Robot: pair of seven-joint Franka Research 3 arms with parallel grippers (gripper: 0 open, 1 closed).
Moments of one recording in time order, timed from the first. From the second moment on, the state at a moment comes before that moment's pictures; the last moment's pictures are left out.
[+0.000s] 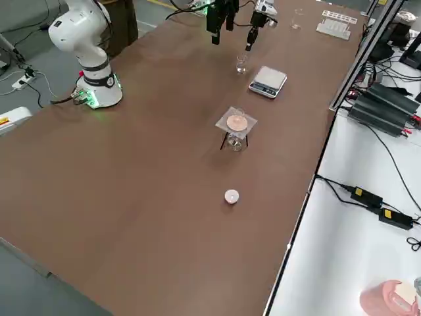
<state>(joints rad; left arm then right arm) -0.25 0.44 -0.49 -2.08 -0.45 2.72 -0.36 0.12 -0.06 -0.05 -1.67 -0.01 1.67 0.08</state>
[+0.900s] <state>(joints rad) -0.25 0.44 -0.49 -2.08 -0.43 2.72 -0.36 0.12 -0.06 -0.05 -1.67 -0.01 1.67 0.08</state>
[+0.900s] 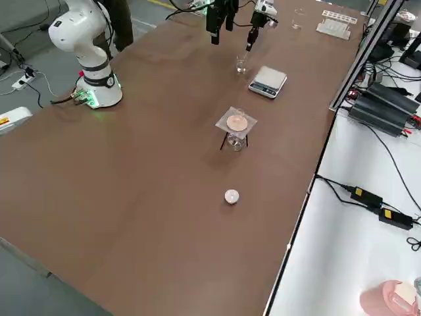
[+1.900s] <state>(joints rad) -0.26 0.44 -0.49 -2.07 -0.41 2.72 -0.45 0.12 -0.06 -0.05 -1.67 -0.01 1.66 0.08</state>
